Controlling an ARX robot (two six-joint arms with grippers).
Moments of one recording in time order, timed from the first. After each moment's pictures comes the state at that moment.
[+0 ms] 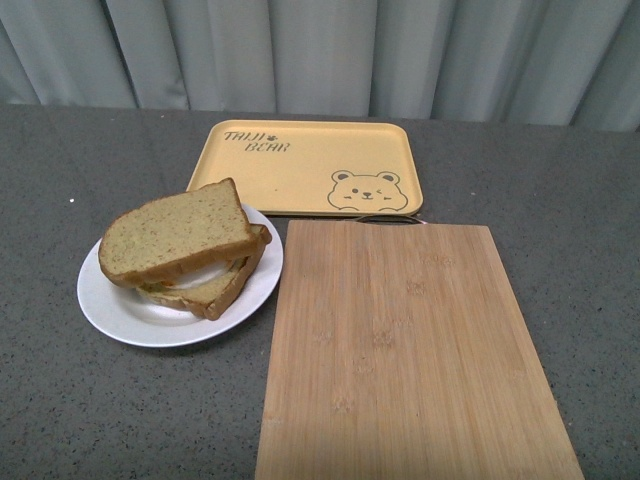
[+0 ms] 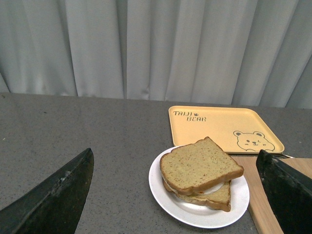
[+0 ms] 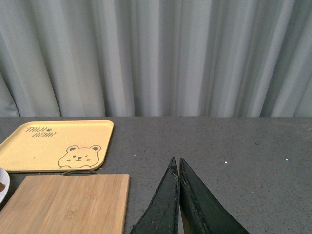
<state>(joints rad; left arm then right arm) 0.00 0.00 0.02 0.00 0.00 -0.01 0.00 0.41 0.00 0.41 0.00 0.00</state>
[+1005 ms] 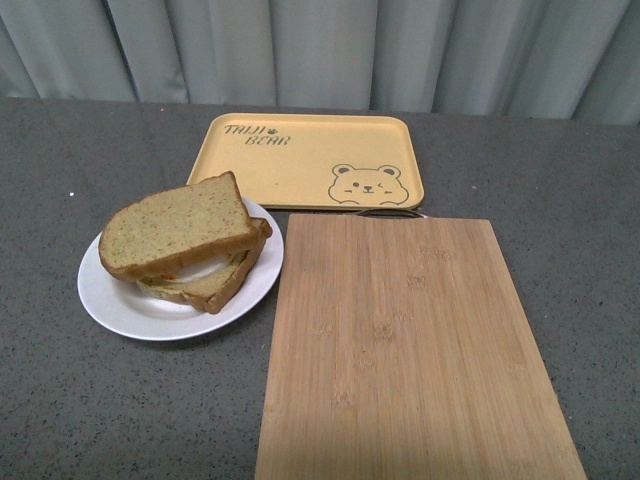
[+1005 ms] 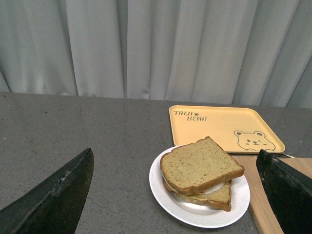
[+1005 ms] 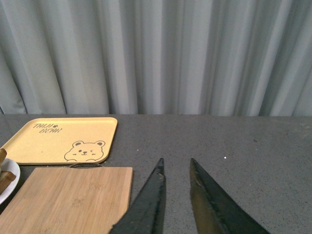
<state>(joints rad) 0.00 0.00 0.02 0.00 0.00 -0.01 0.00 0.00 0.00 0.00 0.00 0.00</state>
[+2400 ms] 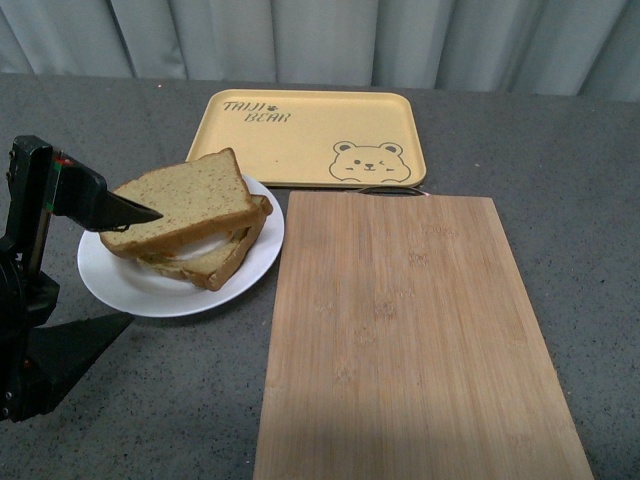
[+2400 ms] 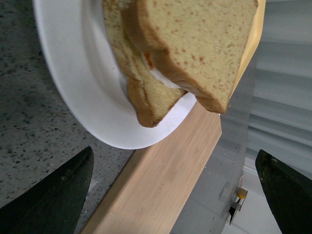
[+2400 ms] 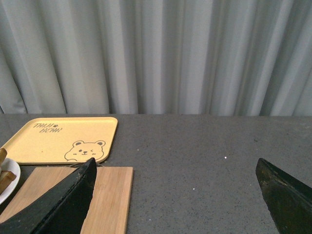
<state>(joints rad) -0.12 1.81 0.38 0.80 0.32 -1.23 0.00 0.00 0.00 0.00 0.00 0.00</state>
